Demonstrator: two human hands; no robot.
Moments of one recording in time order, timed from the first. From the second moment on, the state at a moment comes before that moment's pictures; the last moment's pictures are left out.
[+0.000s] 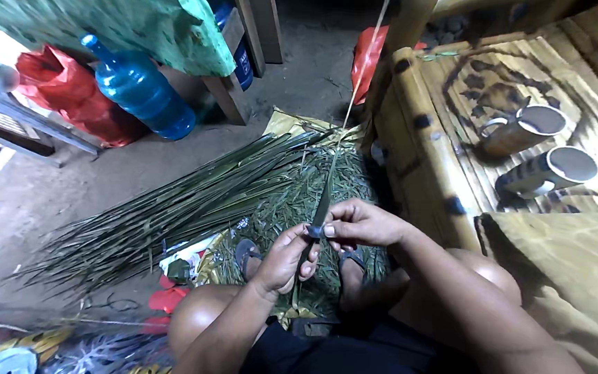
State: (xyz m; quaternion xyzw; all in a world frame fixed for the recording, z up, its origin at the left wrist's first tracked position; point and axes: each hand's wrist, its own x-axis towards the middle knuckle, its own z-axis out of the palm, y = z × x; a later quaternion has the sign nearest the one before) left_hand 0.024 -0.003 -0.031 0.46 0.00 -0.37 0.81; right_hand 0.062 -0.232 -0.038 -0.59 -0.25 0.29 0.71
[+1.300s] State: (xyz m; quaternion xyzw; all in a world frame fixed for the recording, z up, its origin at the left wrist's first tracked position) left_hand 0.017 0.007 -0.030 0.51 -0.01 -0.35 0.79; right_hand 0.076 -0.247 -0.036 -0.62 -0.23 0.24 0.71
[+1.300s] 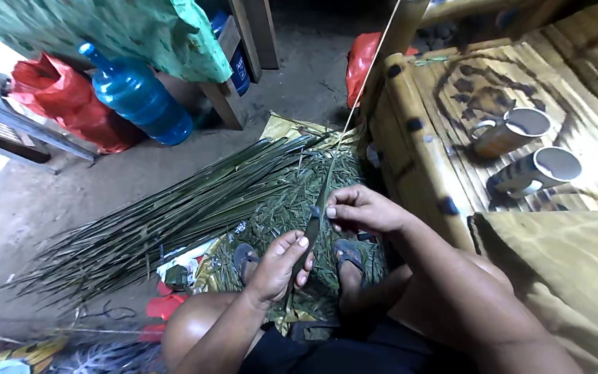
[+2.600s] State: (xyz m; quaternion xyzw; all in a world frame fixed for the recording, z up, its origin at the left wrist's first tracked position) left_hand 0.008 0.011 -0.036 0.54 -0.02 -0.42 0.73; right_hand 0.095 -0.268 -0.021 -0.63 -0.01 0.05 0.78
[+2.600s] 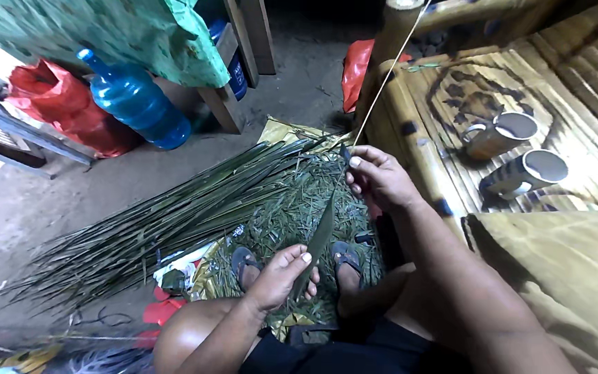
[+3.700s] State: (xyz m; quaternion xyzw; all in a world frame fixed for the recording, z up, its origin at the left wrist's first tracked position) left_hand 0.014 0.016 -0.034 0.43 -0.01 -0.42 0.80; right_hand 0.067 -0.232 -0.039 -0.58 -0.25 0.27 0.73
